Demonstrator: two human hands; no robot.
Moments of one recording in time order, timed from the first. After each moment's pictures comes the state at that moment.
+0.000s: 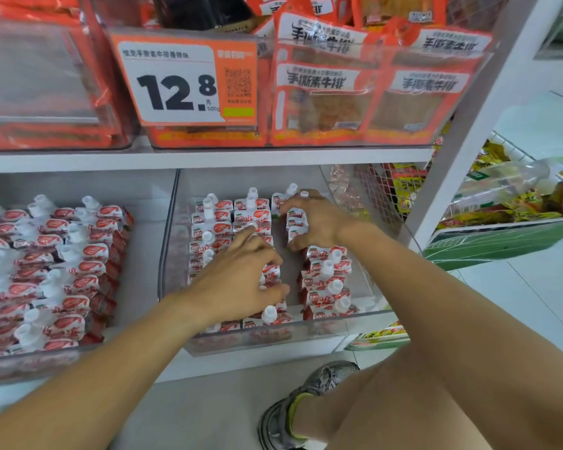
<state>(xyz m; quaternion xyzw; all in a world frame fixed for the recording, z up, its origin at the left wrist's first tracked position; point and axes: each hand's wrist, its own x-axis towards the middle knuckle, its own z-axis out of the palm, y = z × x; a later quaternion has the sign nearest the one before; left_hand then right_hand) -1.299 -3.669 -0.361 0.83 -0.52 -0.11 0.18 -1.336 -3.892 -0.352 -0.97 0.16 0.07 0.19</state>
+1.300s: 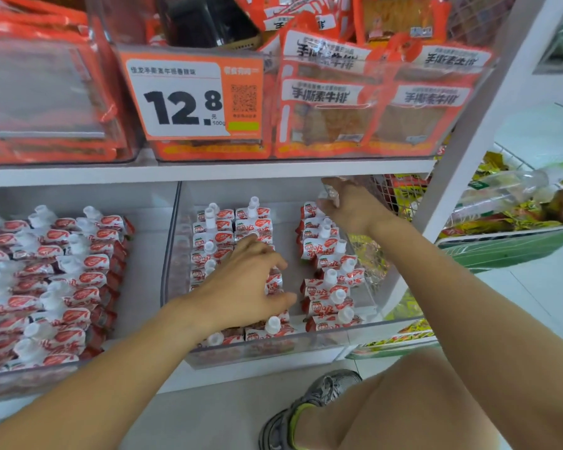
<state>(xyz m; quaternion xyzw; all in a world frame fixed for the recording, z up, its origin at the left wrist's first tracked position) -1.298 -3.675 -0.347 0.82 -0.53 -0.12 0.18 -1.354 -3.919 -0.316 -0.94 0.26 -0.02 0.21</state>
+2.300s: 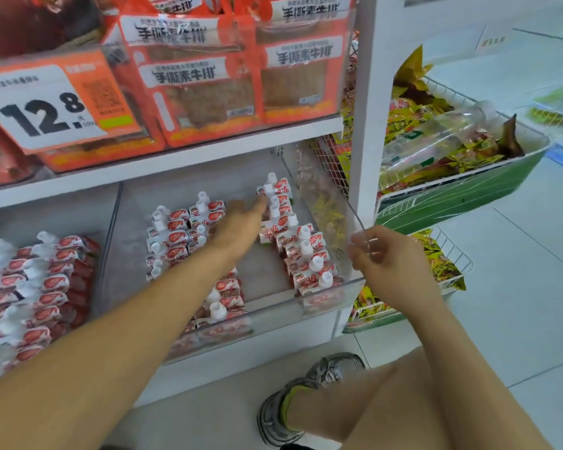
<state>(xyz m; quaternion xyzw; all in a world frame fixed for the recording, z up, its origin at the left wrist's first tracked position) -1.323 -3.778 -0.340 0.82 -0.23 -0.28 0.45 -1.538 -3.886 -0.374 -0.81 0.38 -0.26 0.36</state>
